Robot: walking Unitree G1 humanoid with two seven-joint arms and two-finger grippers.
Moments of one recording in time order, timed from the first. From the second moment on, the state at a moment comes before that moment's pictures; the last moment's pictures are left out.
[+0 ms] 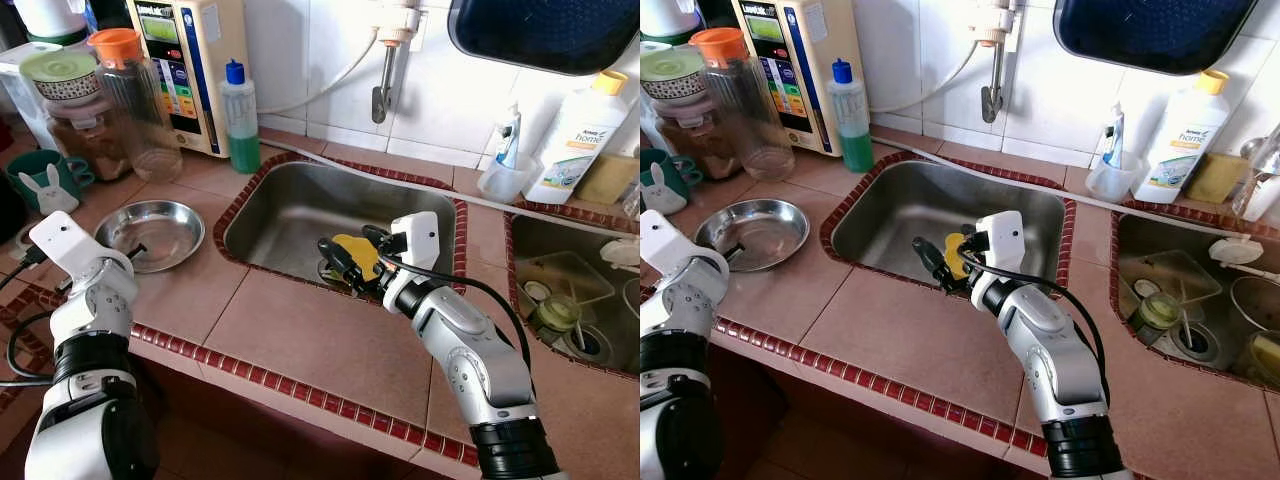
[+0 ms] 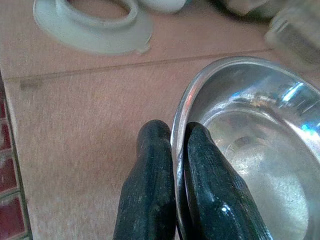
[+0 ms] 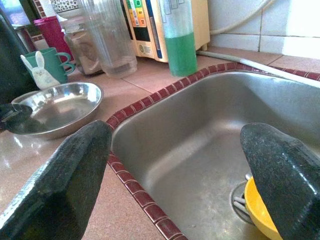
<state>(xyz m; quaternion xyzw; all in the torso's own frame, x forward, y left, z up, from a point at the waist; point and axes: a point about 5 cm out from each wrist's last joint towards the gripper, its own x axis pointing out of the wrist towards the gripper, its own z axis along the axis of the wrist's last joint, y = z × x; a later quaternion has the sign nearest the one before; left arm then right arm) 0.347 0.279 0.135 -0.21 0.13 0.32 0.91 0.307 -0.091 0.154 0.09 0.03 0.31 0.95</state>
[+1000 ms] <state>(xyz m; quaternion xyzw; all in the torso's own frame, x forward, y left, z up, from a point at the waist) 0.347 0.130 0.211 -0.09 -0.16 -0.14 0.97 0.356 -0.099 0.174 0.17 0.01 0.22 0.96</state>
